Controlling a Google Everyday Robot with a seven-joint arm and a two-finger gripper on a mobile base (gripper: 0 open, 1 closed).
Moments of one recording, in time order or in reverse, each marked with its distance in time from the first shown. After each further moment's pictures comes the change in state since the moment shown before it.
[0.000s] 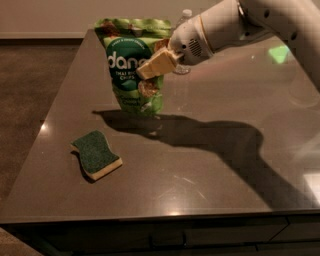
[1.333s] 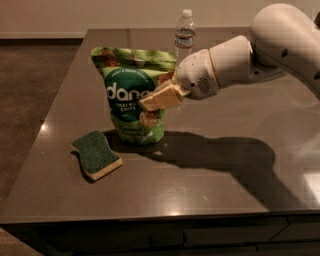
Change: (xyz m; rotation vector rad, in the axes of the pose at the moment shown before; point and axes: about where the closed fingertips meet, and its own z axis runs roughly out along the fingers) arm 0.041 0.064 0.004 -0.060 -0.064 -0.076
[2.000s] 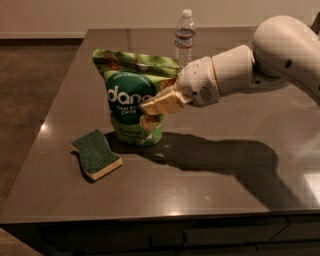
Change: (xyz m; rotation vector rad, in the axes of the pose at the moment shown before) arm 0.010 0.008 0.003 0.006 -0.028 -0.031
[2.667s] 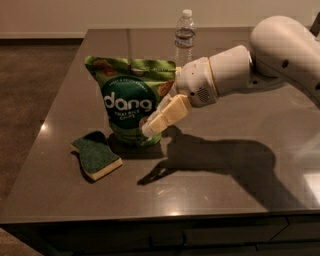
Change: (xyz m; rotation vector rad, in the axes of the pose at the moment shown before) arm -0.002 0.002 0.003 -0.006 0.001 -0.005
